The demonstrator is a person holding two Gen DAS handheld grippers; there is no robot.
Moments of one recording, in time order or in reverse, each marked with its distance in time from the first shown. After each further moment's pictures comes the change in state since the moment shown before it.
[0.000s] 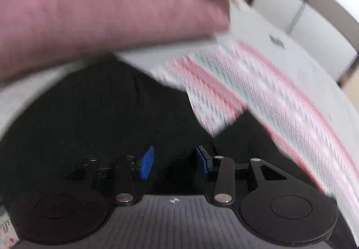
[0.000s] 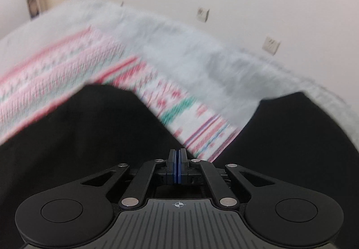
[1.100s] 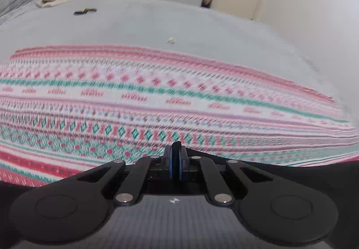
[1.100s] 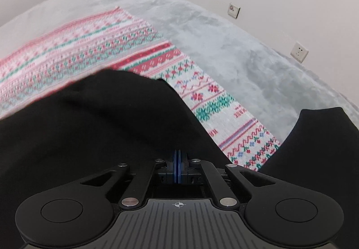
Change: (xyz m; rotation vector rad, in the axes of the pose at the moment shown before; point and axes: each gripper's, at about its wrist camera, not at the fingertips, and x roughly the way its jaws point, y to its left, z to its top) left arm 0.077 -0.331 -0.088 0.653 0.120 -0.518; right arm 0.029 0.032 -0.002 -0.180 0.069 0.075
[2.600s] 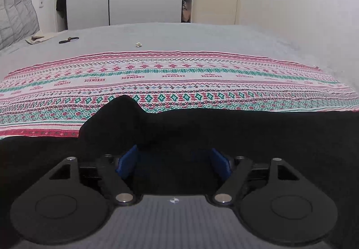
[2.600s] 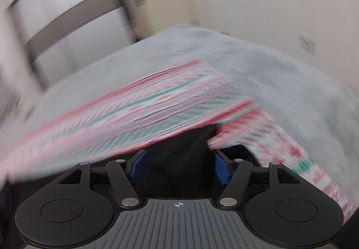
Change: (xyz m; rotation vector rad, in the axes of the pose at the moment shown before) left arm -0.008 -0.062 -0.108 0.178 -0.175 0.026; right arm -0.017 0.001 0.026 -0.082 -0.259 0.520
